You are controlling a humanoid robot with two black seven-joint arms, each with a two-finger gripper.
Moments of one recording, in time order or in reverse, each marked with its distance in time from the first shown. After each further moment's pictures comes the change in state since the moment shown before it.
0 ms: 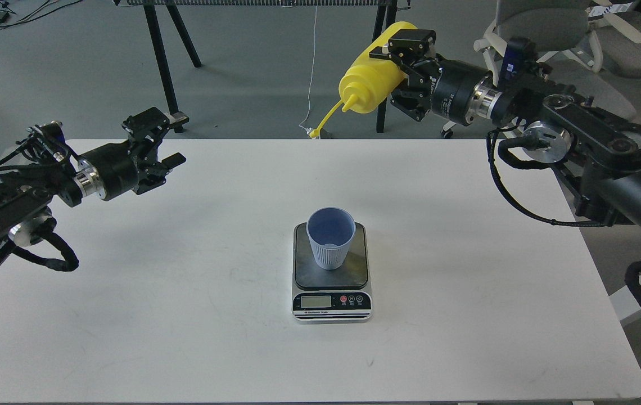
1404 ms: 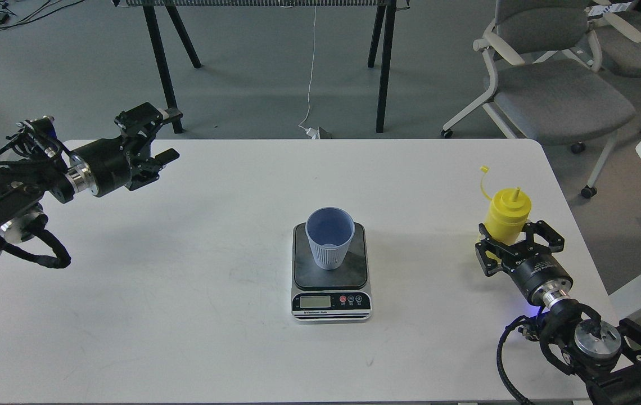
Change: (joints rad) left arm -0.009 0.027 0.006 -0.004 0.001 0.000 0.000; right arm -0.852 -0.054 0.400 0.048 1.160 -0.001 -0.098
